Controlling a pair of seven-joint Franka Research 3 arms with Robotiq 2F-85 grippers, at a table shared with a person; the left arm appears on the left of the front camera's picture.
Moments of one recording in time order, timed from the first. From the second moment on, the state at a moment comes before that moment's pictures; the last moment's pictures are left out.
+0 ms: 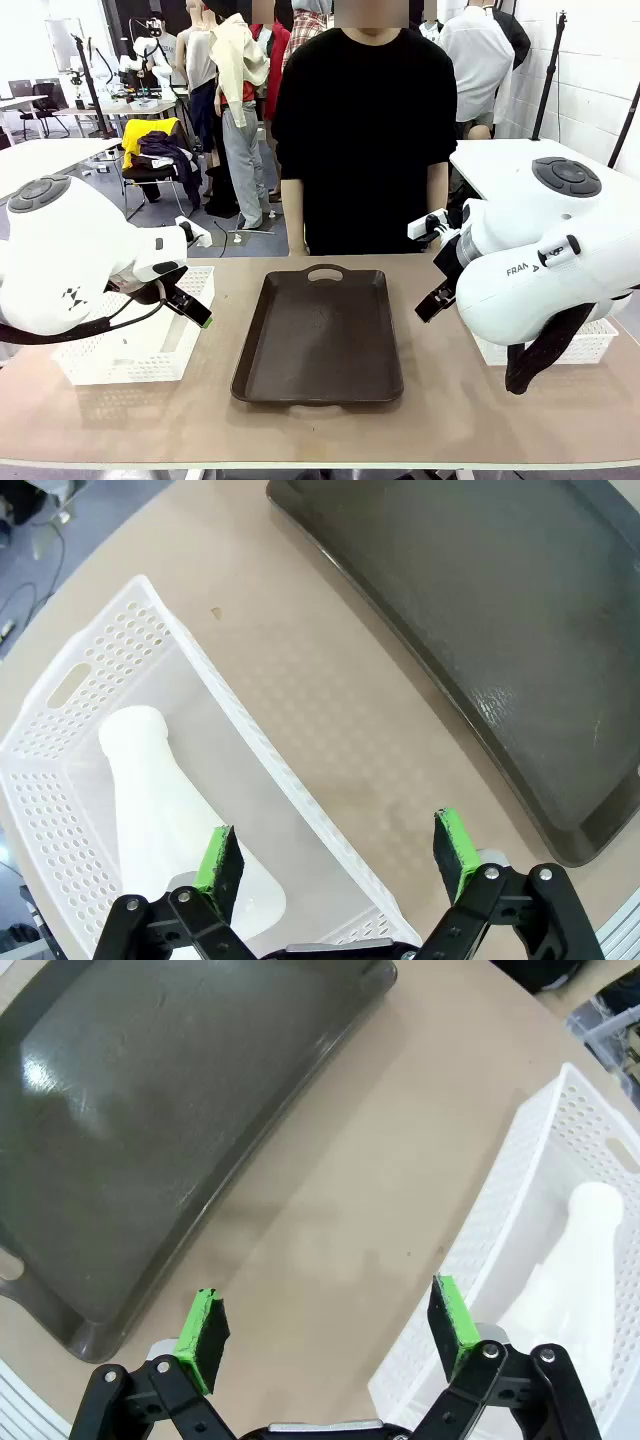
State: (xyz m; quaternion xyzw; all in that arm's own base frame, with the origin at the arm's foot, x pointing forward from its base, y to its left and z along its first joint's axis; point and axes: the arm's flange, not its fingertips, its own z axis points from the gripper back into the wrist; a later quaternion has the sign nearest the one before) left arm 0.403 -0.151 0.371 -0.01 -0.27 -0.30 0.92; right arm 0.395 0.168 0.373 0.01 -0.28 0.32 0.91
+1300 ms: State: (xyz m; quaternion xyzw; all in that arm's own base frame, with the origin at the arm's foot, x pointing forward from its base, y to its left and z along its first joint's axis) left arm 0.402 -0.152 0.371 -0.01 -0.27 -0.30 0.92; right arm 0.395 0.168 0.373 0.01 -0.28 0.32 0.91
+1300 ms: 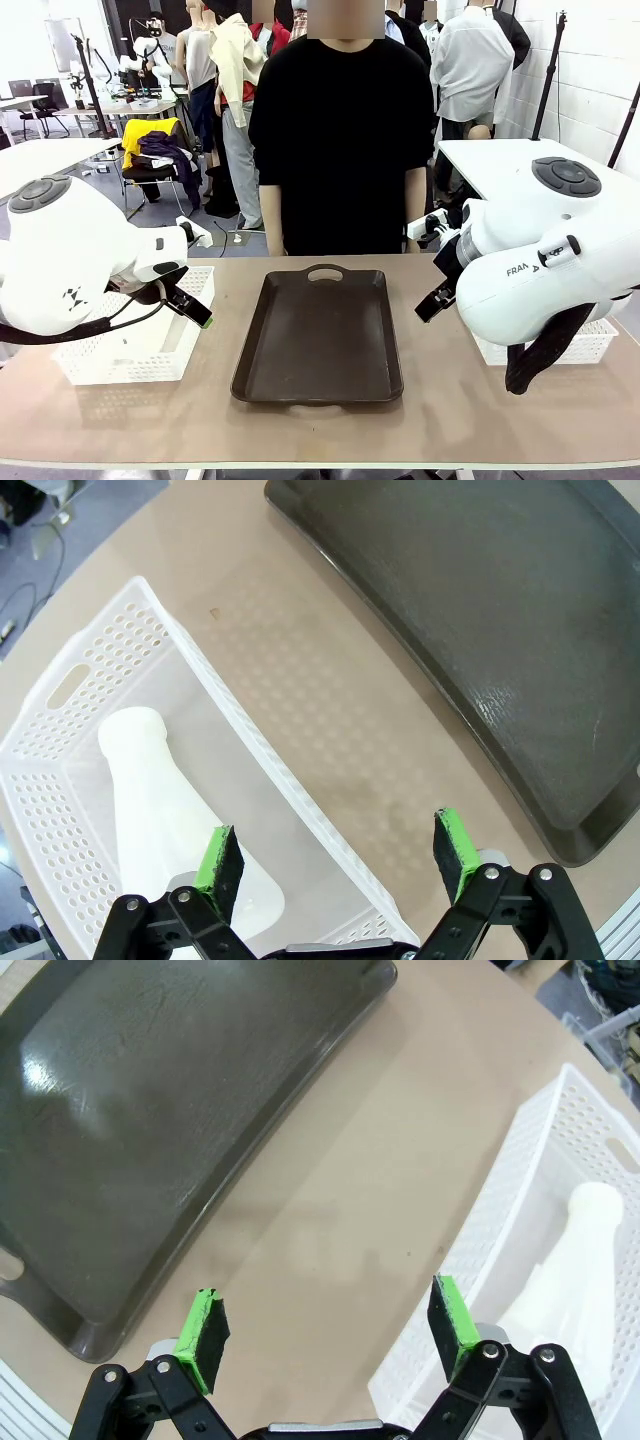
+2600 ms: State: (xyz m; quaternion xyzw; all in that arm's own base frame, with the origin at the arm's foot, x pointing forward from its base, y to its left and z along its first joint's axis) left arm 0.426 -0.016 0.448 -0.51 -0.25 -0.20 0.80; right arm 0.388 -0.031 0.478 0.45 -0.26 0.25 0.82
